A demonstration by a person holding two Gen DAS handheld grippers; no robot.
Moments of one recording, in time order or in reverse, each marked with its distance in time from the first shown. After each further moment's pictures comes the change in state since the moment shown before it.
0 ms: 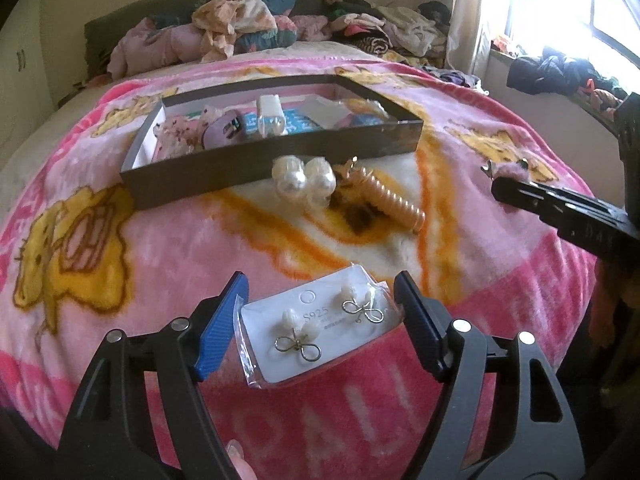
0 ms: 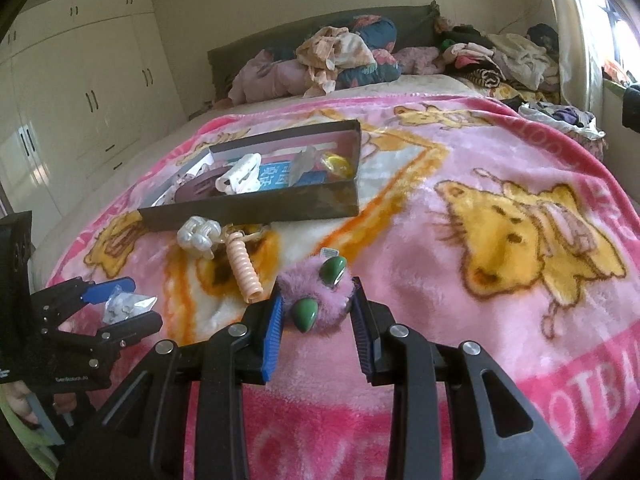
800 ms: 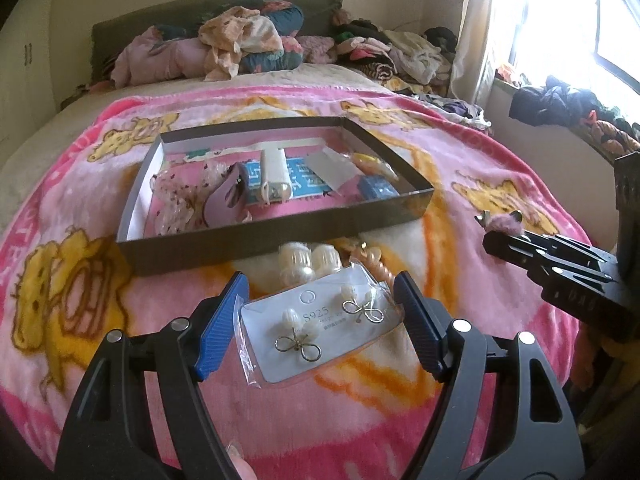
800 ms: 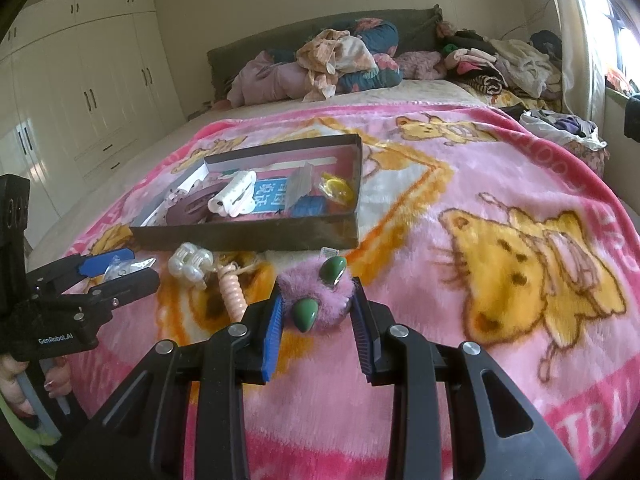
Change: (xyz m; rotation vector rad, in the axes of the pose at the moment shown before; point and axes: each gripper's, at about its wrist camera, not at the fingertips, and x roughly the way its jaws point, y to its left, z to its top) left arm 0.008 0.011 0.053 -0.051 -0.071 -0.022; right arm 0.019 -0.001 0.032 -0.018 0.001 -0.009
